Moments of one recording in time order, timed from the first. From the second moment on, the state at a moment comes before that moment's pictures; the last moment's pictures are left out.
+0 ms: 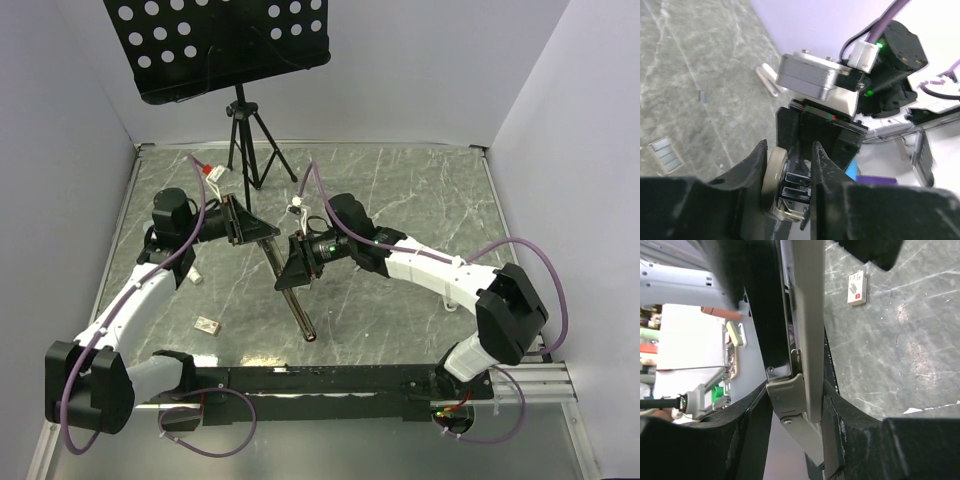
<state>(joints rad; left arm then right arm) -0.19 1.12 0.77 0.25 1.02 -0.84 0.79 1.52 1.08 -0.04 -0.85 0.52</state>
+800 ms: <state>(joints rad) -0.19 1.06 0.83 -0.09 0.63 -0.91 0.91 1.33 1.08 -0.13 -0.22 0.35</state>
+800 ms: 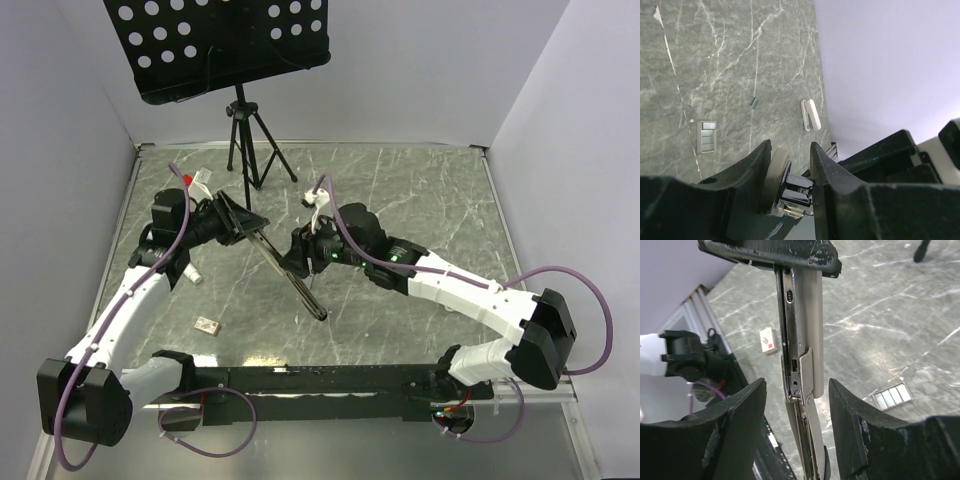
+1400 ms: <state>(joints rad) -0.17 1.12 0.82 -0.09 0.66 -0.91 1.03 1.47 1.16 -0.21 0.02 0.25</state>
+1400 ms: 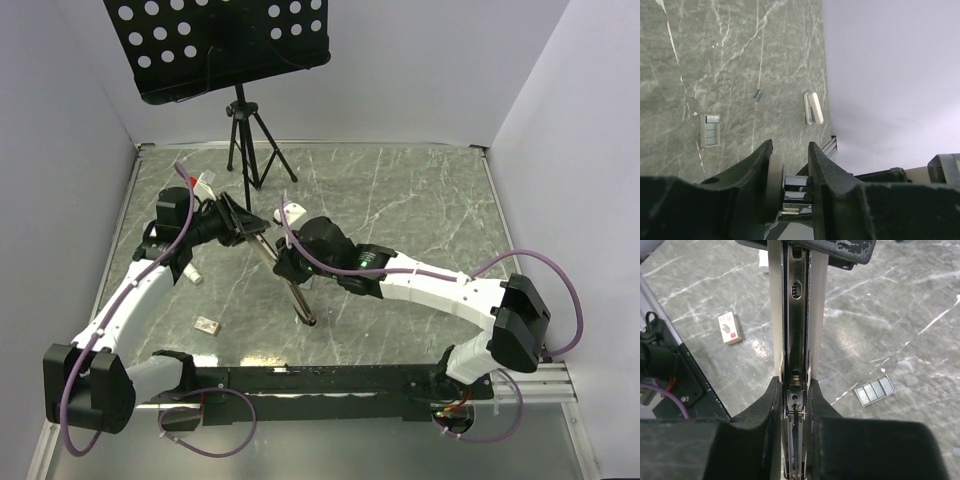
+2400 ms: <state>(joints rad) -0.18 0.95 0.87 -0.26 0.37 -0.54 0.55 1.62 1.42 -0.64 0.14 0.27</state>
